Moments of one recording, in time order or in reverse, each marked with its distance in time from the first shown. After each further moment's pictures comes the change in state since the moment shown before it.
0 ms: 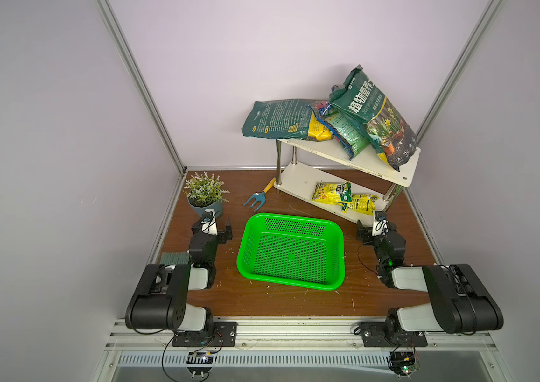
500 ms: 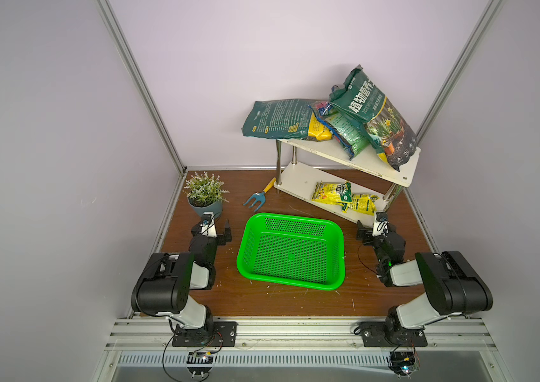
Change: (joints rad) left arm 0.033 0.190 -0.022 0.152 0.047 -0.021; right arm -0.066 0.168 -0.006 0.166 -0.081 0.055
